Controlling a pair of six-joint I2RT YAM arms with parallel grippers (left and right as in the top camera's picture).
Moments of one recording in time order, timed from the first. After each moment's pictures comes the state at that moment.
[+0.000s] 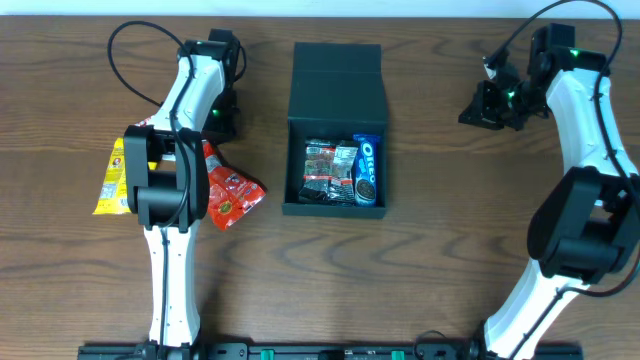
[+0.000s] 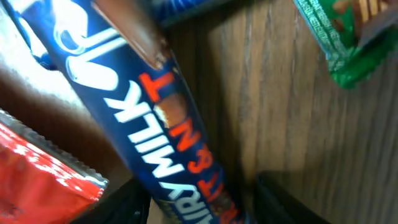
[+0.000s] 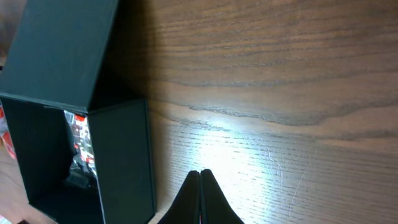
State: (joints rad) left arm -0.11 2.44 2.04 -1.18 -0.18 -1.59; right arm -0.18 2.07 1.78 -1.14 -0.50 -0.03
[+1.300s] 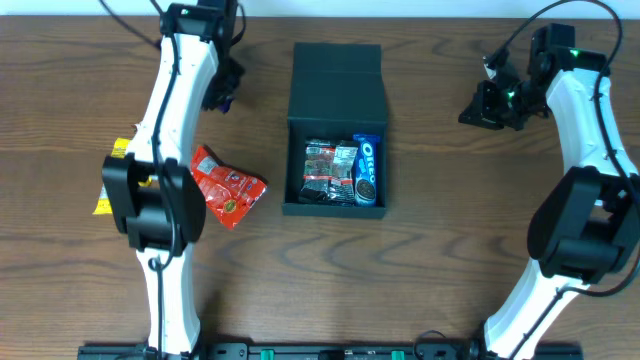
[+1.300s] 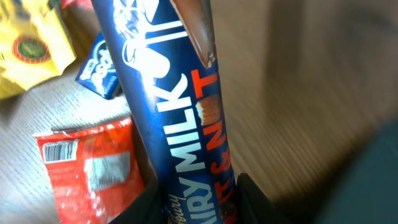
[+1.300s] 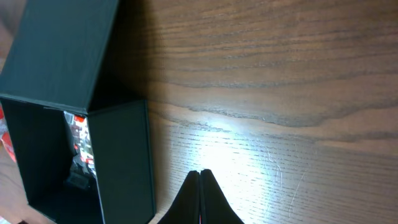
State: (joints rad) left arm -0.18 2.22 2.21 -1.36 -0.20 -0.97; right arm -0.18 2.07 1.78 -1.14 -0.50 -0.03
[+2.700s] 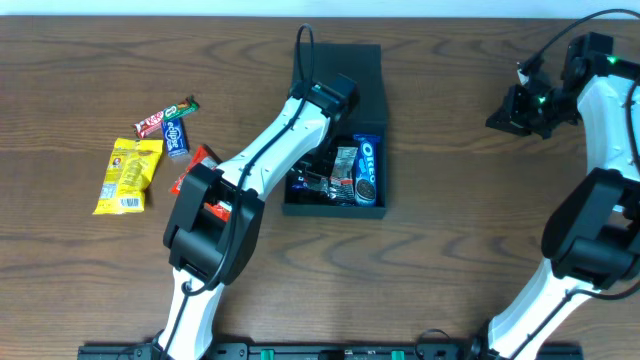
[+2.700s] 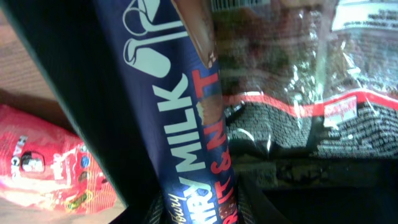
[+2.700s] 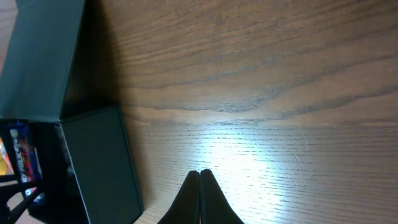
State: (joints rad) left arm -0.58 2.16 1.79 -1.29 -0.10 -0.31; right arm -0.30 2.07 1.79 -1.16 -0.50 -0.03
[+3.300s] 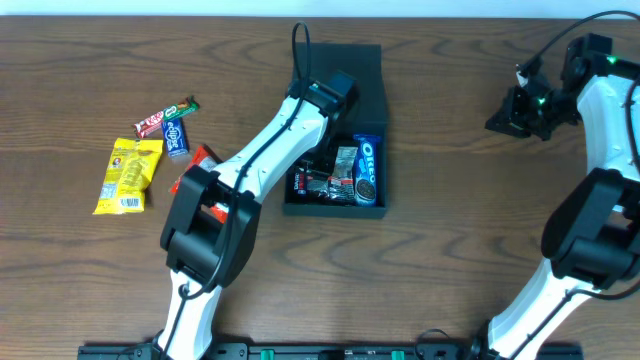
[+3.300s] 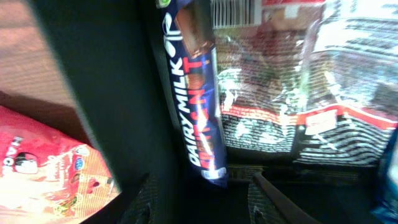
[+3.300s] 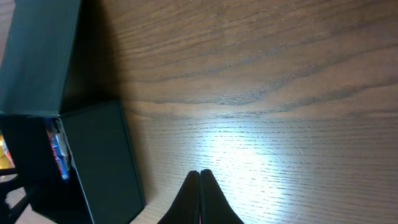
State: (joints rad) left arm -0.57 2.13 1.79 -1.26 -0.08 -0.36; right arm -0.30 2.07 1.78 -1.19 -0.50 -0.03
